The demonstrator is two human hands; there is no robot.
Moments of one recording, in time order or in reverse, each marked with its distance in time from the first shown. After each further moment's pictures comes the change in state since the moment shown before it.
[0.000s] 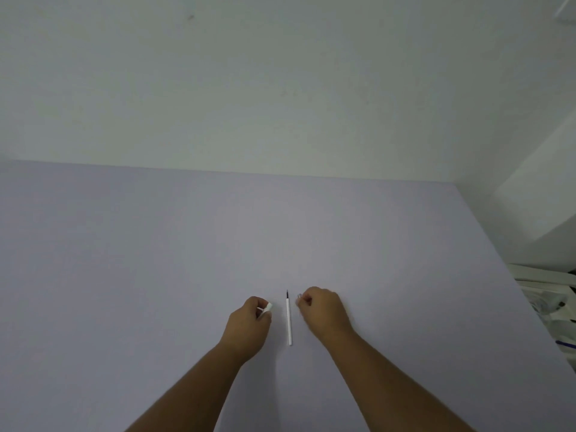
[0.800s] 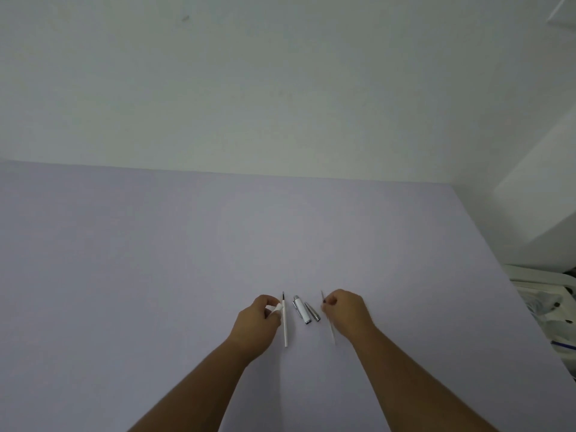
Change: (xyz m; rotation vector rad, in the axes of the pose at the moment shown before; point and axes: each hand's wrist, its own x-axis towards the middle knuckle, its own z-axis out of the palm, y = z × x) left_hand -0.001 0.018 0.009 -0.065 -0.095 0.037; right_hand 0.012 0.043 -0.028 0.049 -0.072 0.196
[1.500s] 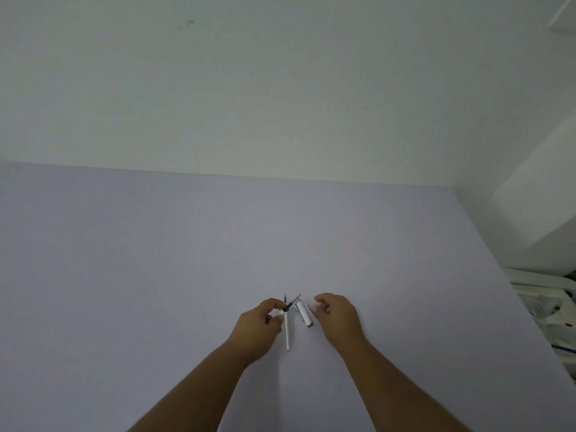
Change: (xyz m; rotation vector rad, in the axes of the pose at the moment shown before) left_hand 0.000 -0.002 -0.005 0.021 -0.049 0.055; right_hand -0.006 -0.001 0.027 0.168 0.110 -0.143
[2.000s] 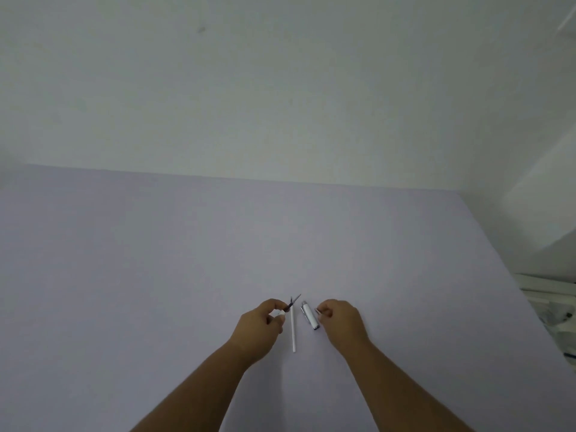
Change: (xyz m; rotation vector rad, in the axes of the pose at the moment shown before) left_hand -0.006 0.001 -0.009 -0.017 0.025 -0.020; right_hand 0.002 -0.003 0.002 -0.148 -0.067 0.028
